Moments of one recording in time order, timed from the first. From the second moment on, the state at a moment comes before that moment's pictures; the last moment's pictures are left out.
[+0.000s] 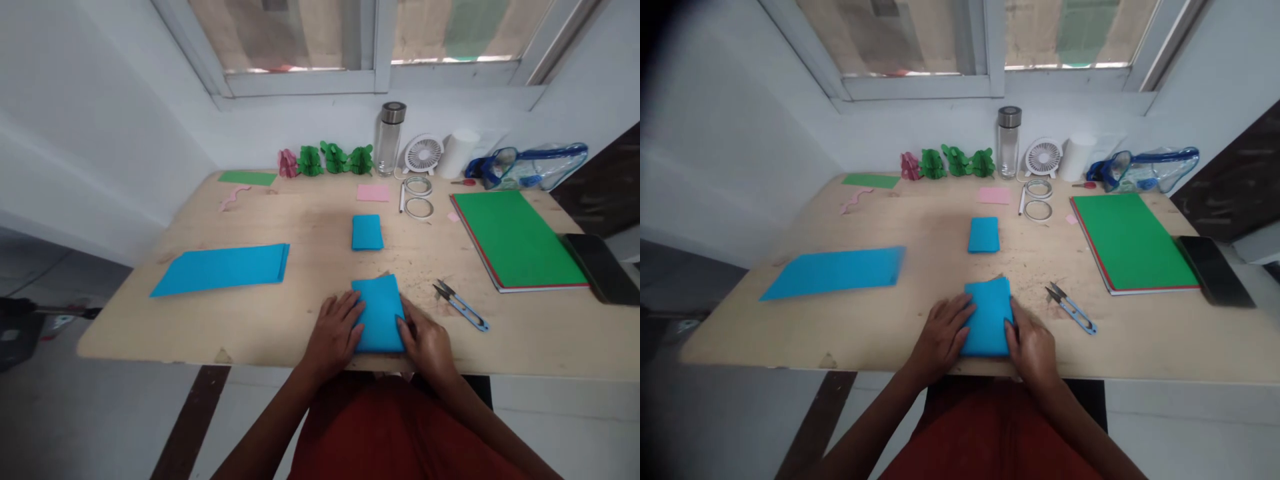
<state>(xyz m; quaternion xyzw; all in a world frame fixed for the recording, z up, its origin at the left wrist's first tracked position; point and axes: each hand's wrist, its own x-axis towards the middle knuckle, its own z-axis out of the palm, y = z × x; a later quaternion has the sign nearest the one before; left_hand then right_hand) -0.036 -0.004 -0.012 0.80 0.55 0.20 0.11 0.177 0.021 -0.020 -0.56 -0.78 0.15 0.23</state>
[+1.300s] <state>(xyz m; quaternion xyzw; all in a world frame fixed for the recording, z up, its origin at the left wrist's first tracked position) 0.011 -0.067 -0.015 0.50 0.65 0.49 0.27 0.151 0.079 -0.010 -0.29 -0.96 0.03 0.03</state>
